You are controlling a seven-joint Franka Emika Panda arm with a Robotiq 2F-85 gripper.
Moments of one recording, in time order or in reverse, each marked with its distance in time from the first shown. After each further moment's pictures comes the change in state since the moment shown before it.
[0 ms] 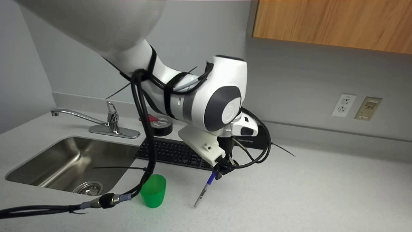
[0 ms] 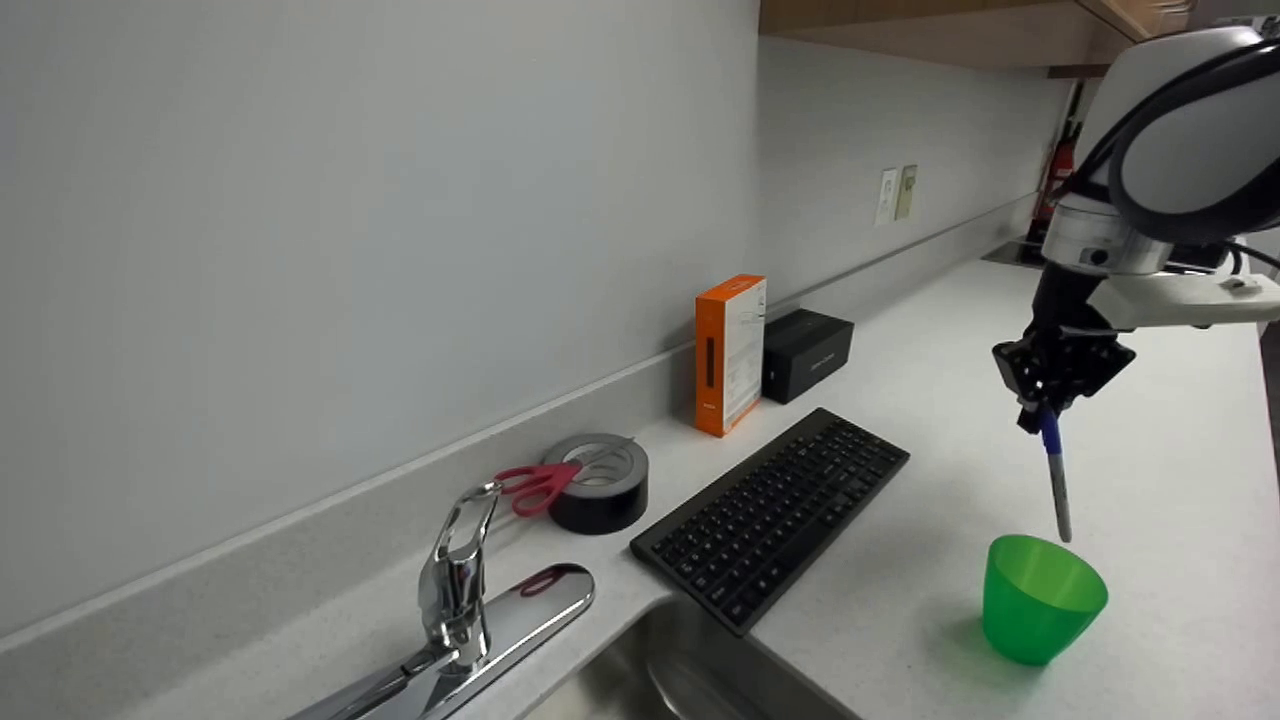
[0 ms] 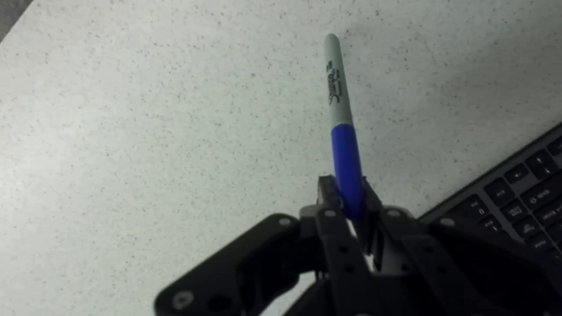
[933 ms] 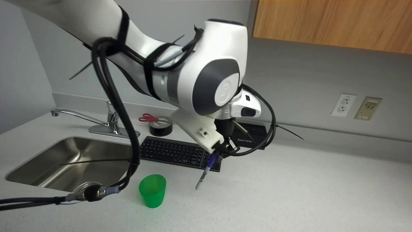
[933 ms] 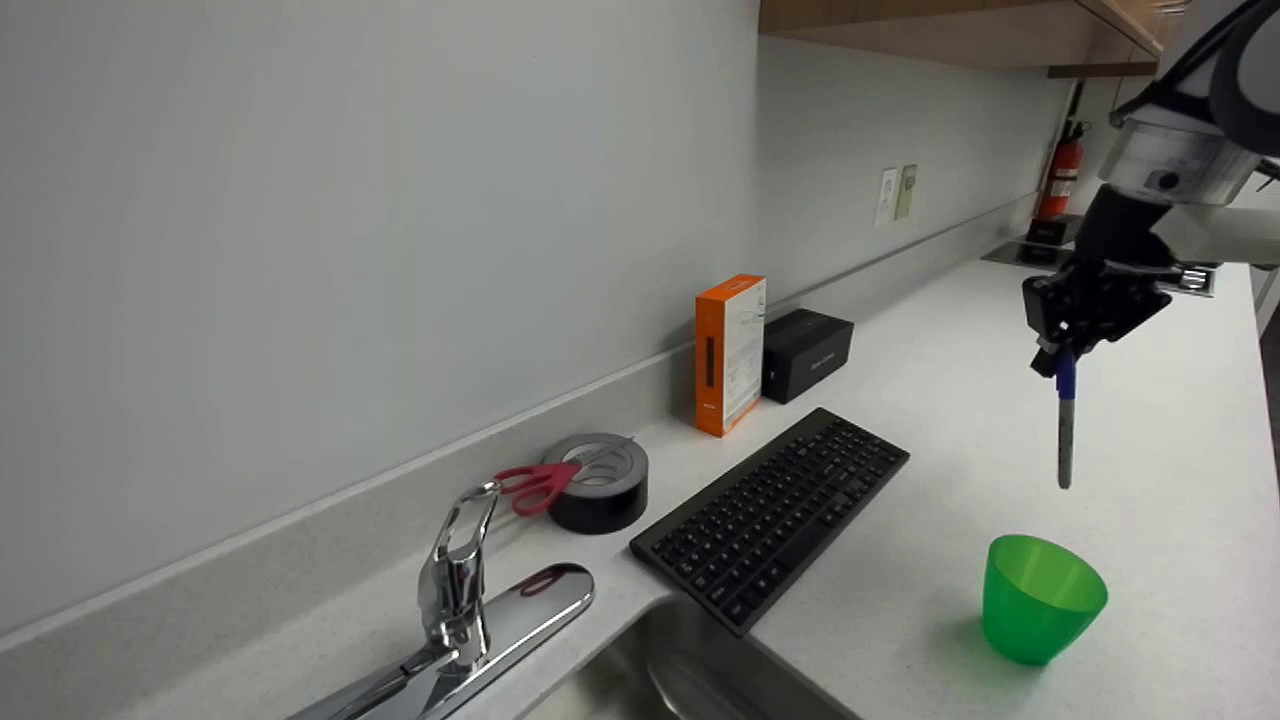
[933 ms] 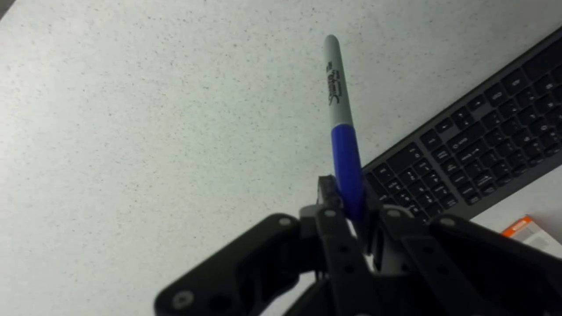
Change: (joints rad) arm -0.004 -0.194 0.004 -0.074 0.011 0.029 -0.020
